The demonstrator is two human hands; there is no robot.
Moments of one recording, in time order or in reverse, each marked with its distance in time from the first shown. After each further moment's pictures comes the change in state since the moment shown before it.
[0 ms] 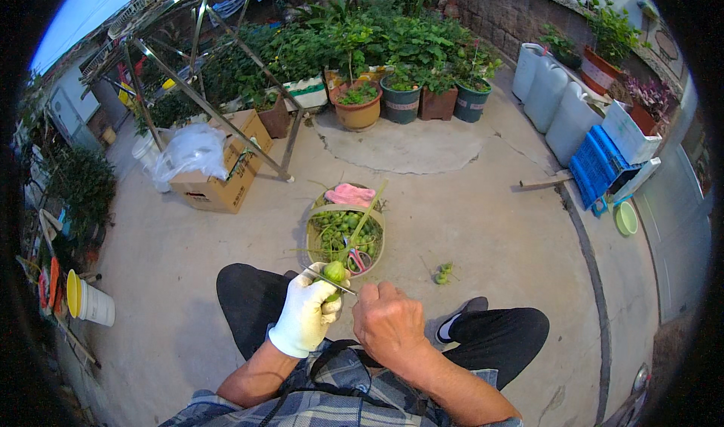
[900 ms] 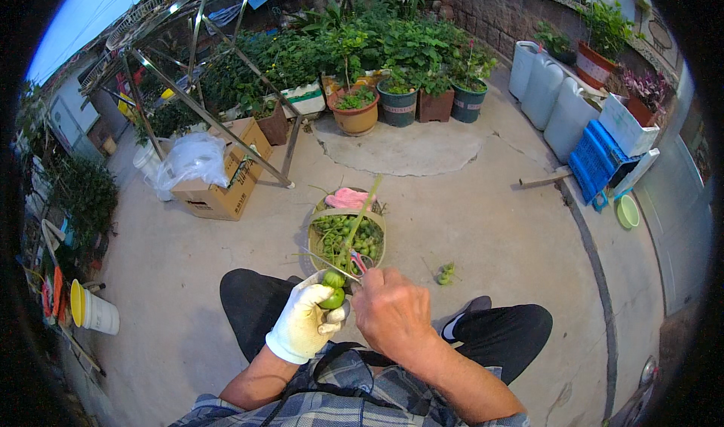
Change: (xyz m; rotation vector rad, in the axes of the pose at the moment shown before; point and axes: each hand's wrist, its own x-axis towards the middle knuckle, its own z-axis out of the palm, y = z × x) left_hand -0.011 0.004 -0.005 -0.116 -0.134 -0.109; right_hand 0.012 -0.001 -0.015 -0.005 0.029 0.036
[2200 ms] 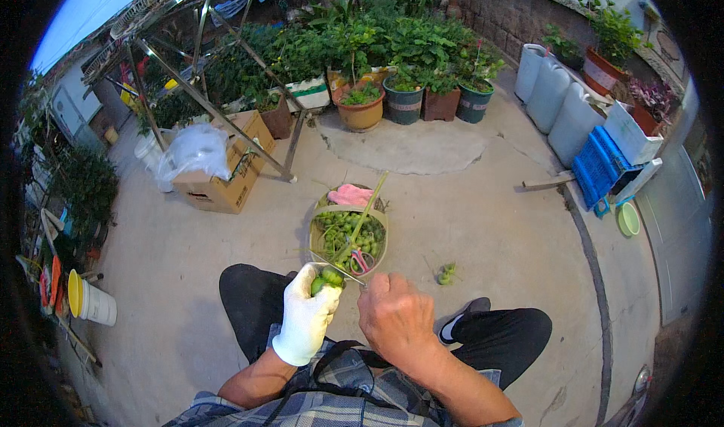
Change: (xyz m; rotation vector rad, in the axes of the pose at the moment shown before) left_hand 0.003 -0.008 0.003 0.588 0.211 0.397; right_hand -0.008 -0.002 0.010 -0.043 0.031 -0.030
